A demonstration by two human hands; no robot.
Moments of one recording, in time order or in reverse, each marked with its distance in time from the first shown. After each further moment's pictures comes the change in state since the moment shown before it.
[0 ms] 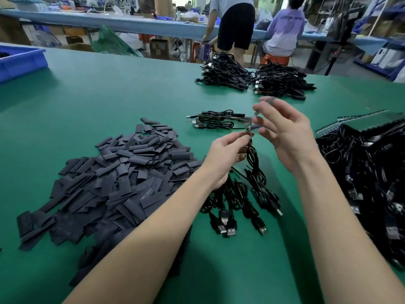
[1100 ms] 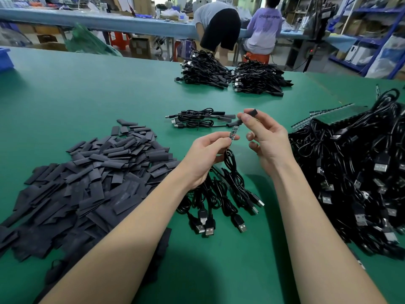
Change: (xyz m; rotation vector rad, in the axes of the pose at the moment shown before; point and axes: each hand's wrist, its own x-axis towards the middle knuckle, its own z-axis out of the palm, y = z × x) left_hand -0.008 0.006 0.001 0.168 -0.132 0.026; right_hand 0.004 0.030 -0.029 -0.044 0.131 0.068
